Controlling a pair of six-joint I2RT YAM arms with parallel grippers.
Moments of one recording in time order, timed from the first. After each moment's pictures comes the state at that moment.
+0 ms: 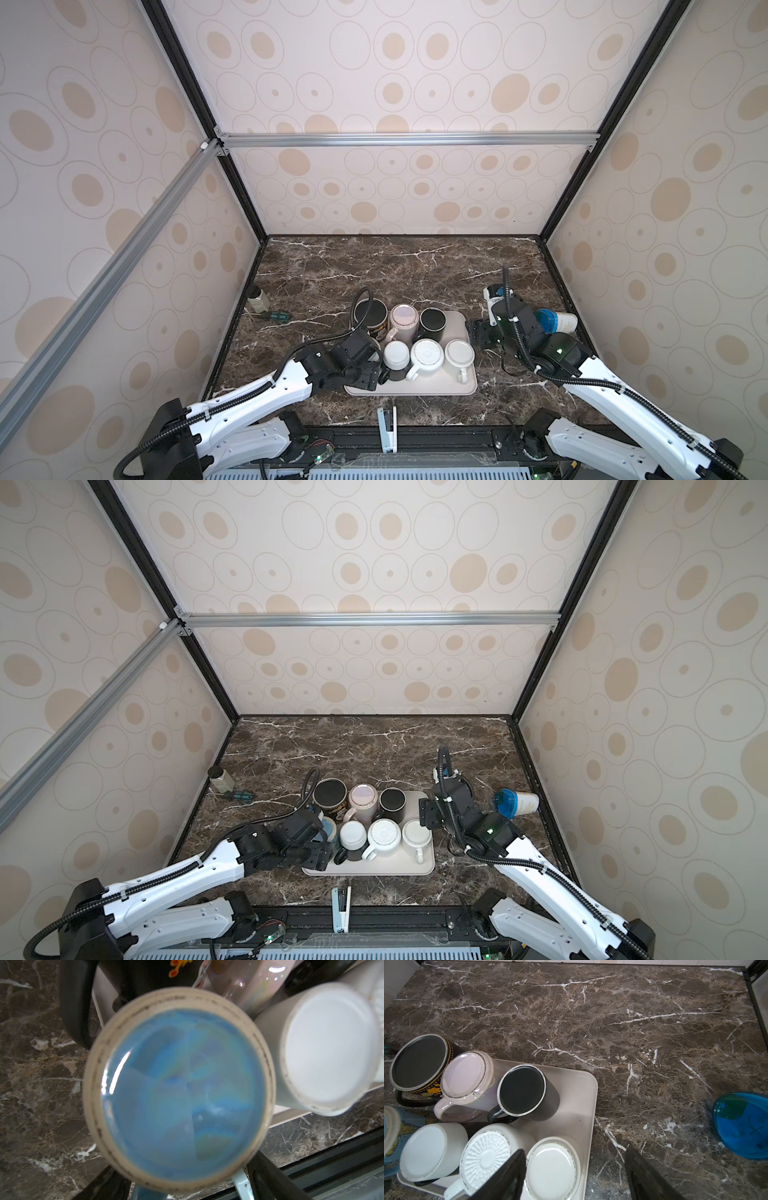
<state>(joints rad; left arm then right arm) -0.91 1.05 0.70 -0.81 -0.14 -0.66 0.65 0.90 0.84 -0.70 0.28 0.40</state>
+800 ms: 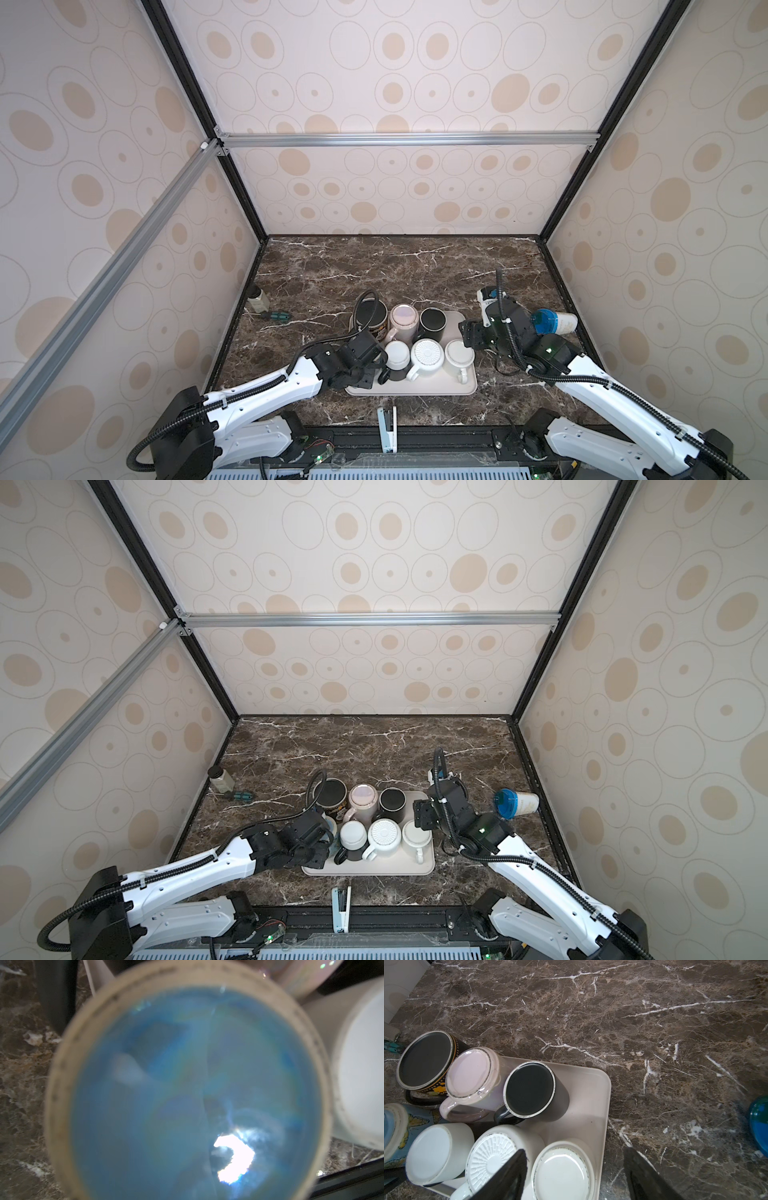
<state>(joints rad) -0.92 1.12 0.68 -0.76 -0.17 -0.70 0.65 0.93 0.78 -0.60 0.23 0.43</state>
